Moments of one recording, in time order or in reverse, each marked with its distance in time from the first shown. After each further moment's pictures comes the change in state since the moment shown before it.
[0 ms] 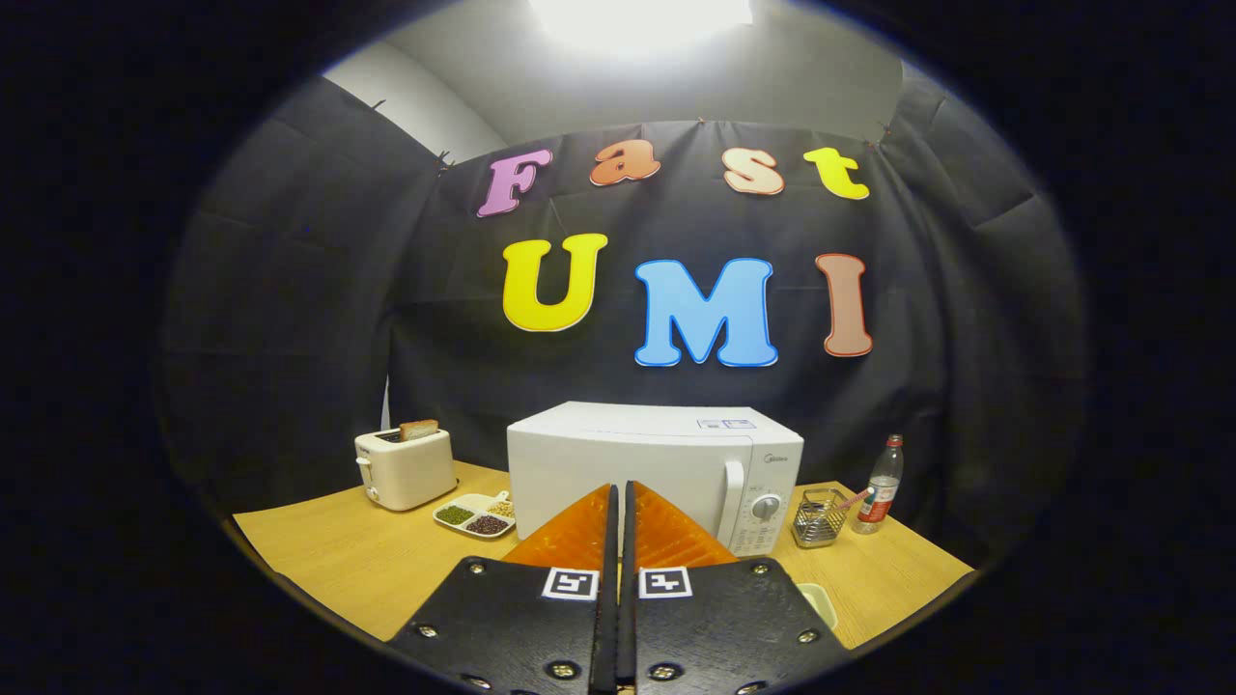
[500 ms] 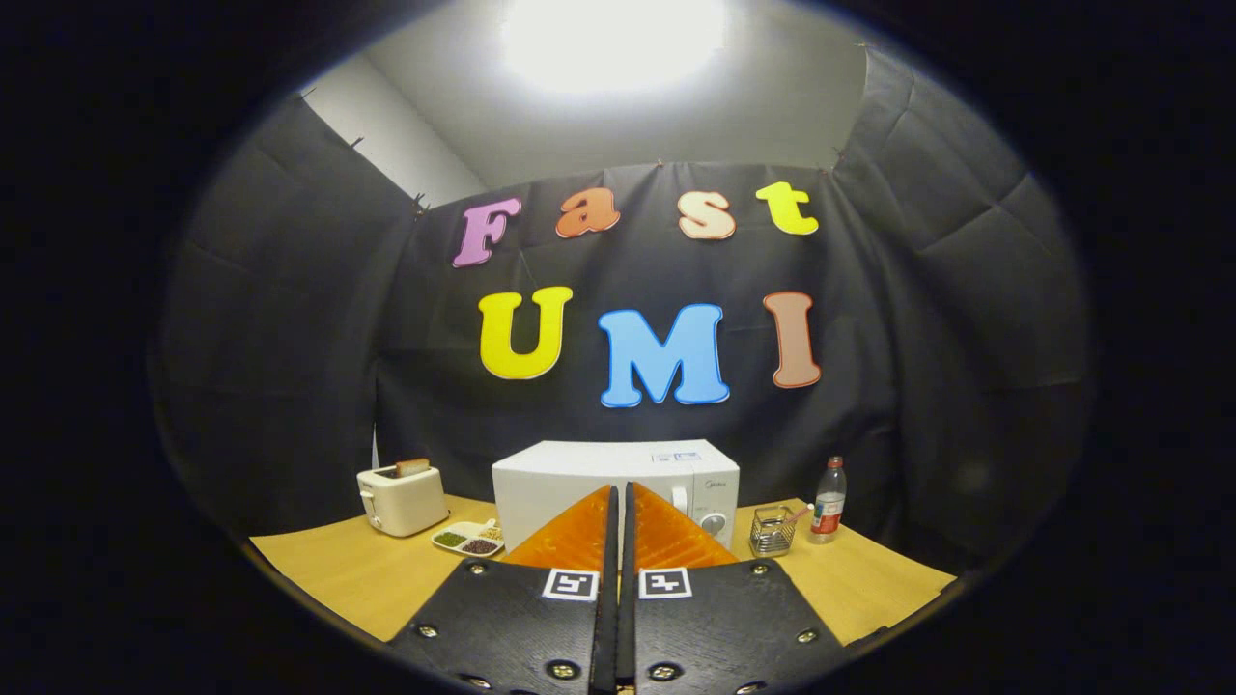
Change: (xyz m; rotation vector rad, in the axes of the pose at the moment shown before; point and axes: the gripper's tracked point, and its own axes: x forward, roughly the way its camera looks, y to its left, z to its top) arm -0.084 -0.037 0.065 0.040 -0.114 -0.058
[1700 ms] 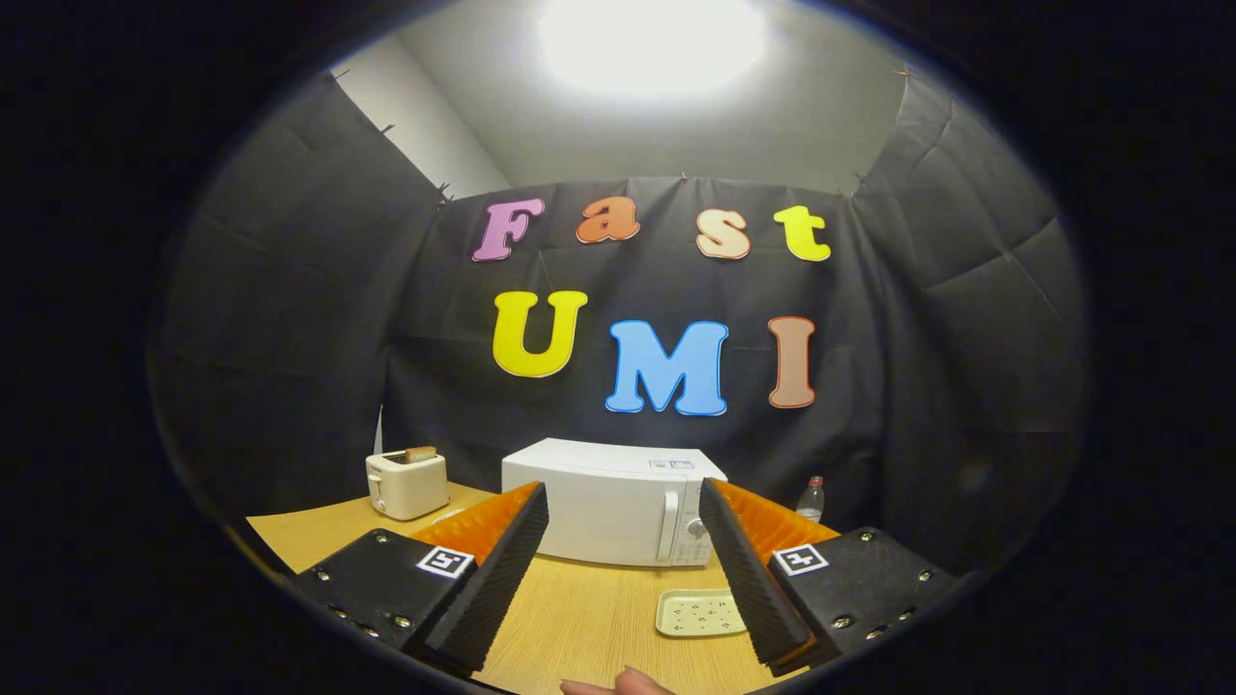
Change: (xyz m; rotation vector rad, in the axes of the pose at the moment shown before) arm -0.038 0.012 0.014 -0.099 0.016 0.010
